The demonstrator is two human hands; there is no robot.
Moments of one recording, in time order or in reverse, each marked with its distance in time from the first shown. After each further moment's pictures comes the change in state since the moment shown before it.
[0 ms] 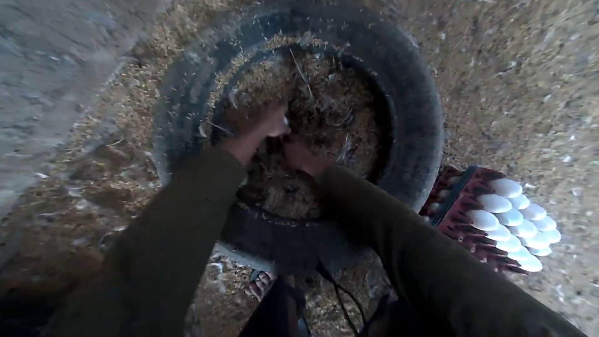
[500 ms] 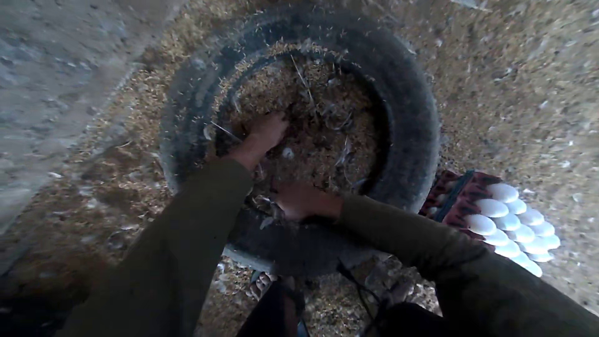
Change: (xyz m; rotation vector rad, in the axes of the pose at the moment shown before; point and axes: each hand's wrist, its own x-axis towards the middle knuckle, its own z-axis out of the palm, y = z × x) left_hand -0.009 -0.007 0.023 0.306 0.069 0.123; right_hand -0.075 -0.012 0.029 -0.131 -0.359 -0.502
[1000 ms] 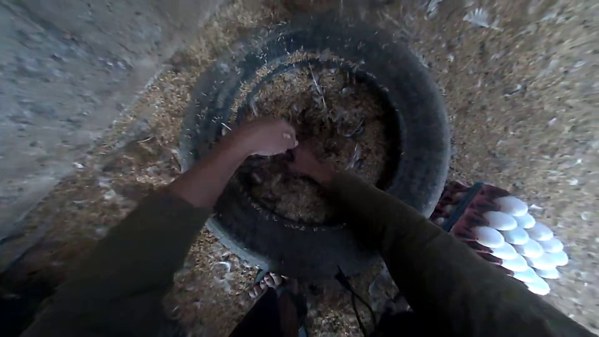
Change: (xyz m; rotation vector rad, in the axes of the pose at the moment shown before) left_hand -0.102 0.010 -0.100 -0.384 -0.212 0.030; right_hand 0.075 0.085 -0.023 0.141 0.559 0.381
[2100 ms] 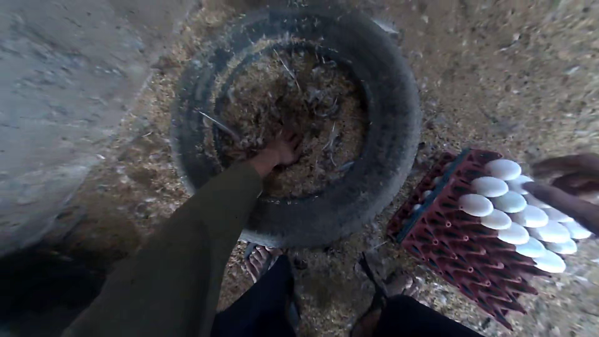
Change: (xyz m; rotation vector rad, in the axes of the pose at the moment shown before) left_hand 0.109 -0.003 0.154 0.302 0.100 -0.098; right_hand -0.428 0.184 -0.247 -0.151 0.381 -0.039
